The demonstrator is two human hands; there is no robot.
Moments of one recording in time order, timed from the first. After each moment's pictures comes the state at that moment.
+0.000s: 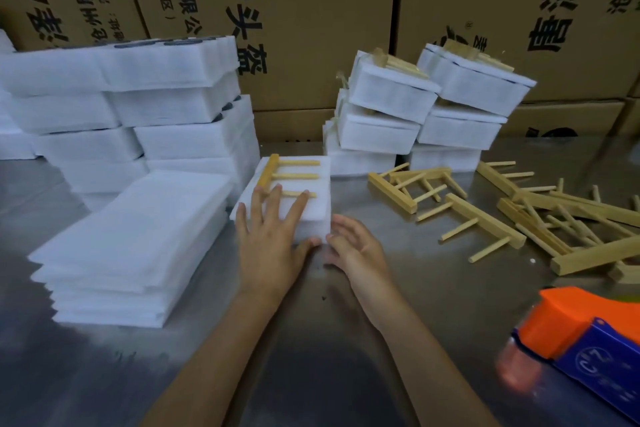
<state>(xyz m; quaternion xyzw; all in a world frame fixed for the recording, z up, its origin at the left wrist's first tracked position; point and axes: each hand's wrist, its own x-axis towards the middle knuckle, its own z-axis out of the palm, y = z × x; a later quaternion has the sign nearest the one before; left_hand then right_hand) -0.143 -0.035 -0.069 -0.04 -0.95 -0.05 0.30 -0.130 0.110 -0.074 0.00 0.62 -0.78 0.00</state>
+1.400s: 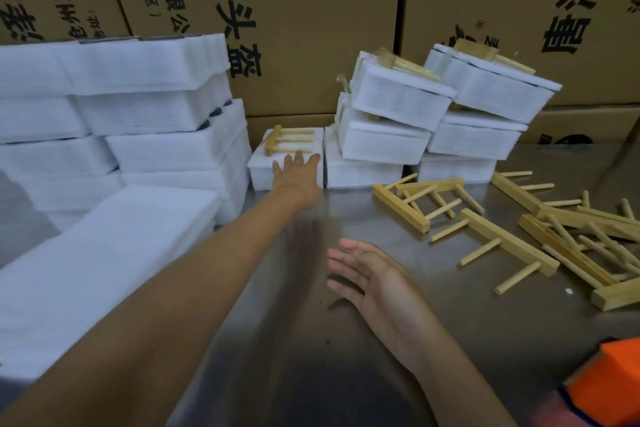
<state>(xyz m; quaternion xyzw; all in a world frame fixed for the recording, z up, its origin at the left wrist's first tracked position) -0.324 -0.013 -0.014 -0.03 -1.00 -0.04 0.03 -0.141 0.130 -0.064 0.04 0.46 -0.88 0.11</state>
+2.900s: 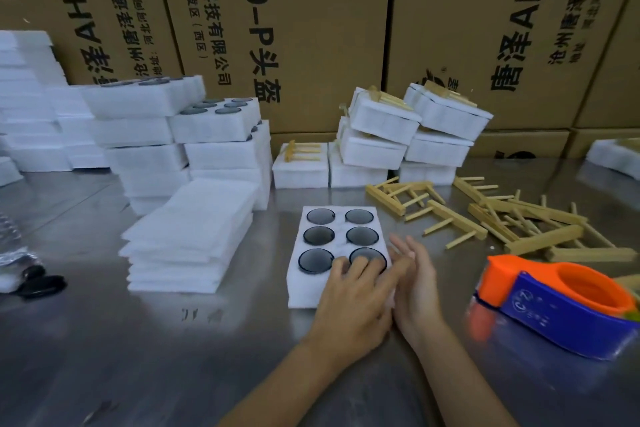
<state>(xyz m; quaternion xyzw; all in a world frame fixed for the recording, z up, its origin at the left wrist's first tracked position) 0.007 0.032 -0.052 -0.30 -0.90 -0.07 0.30 -0.028 0.148 -0.053 0.10 0.38 -0.92 -0.02</state>
